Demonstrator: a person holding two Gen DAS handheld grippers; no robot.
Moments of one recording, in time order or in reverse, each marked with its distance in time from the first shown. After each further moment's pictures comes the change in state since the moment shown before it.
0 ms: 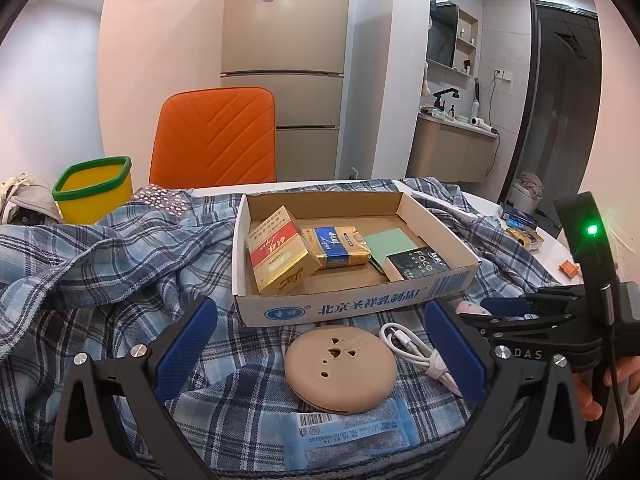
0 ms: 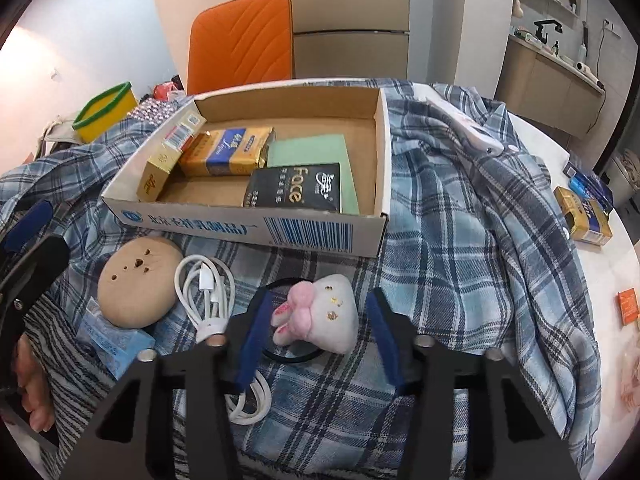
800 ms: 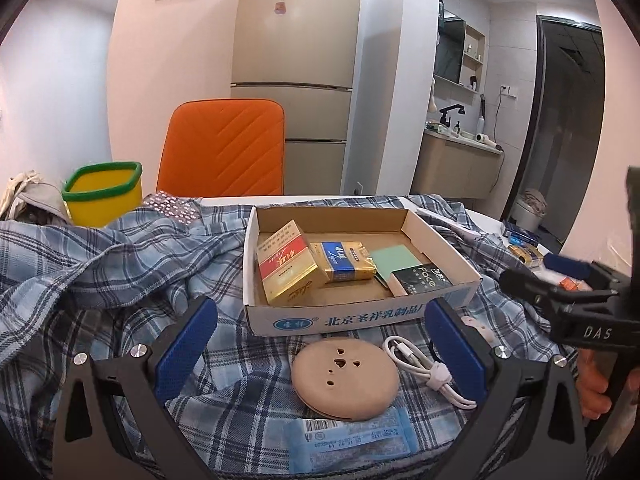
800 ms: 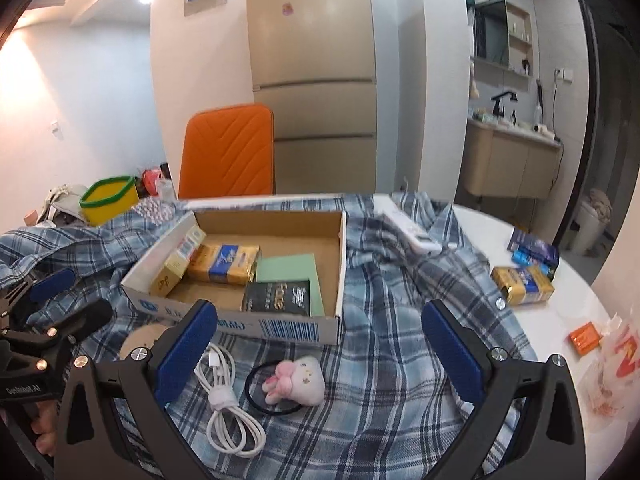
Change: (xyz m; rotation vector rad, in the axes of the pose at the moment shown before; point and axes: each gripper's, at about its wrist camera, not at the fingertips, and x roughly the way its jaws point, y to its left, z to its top) left arm -0.008 0.005 0.000 -0.035 -0.052 0.011; right arm -0.072 -0.004 0.001 0.030 -0.380 -0.079
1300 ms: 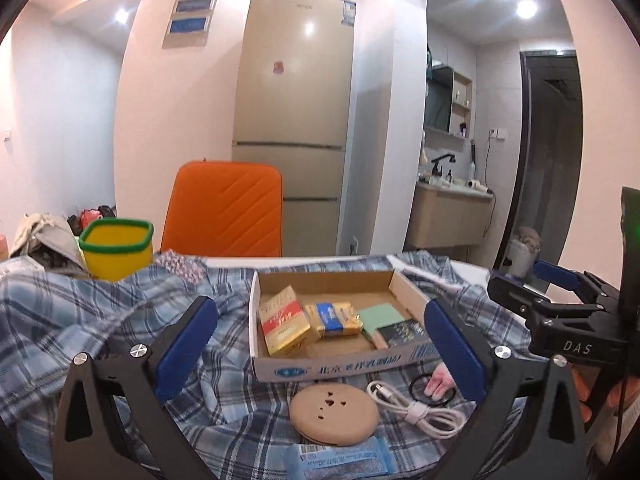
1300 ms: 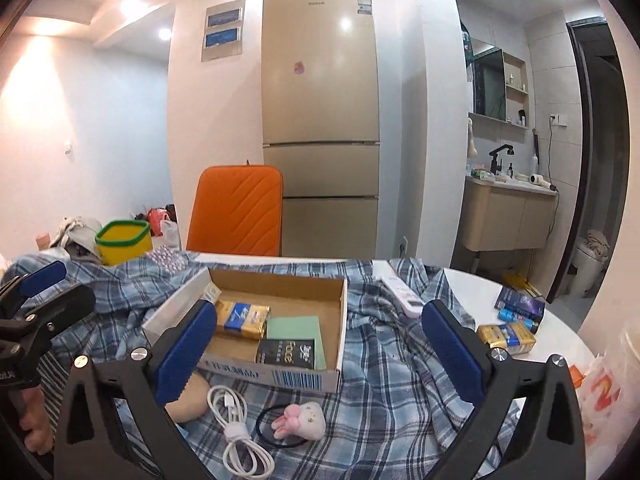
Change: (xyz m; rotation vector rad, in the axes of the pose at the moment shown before) left arm -0.040 -0.006 0.016 0.015 -0.199 0.000; right arm -0.047 0.010 0.014 -0.040 -0.236 -0.012
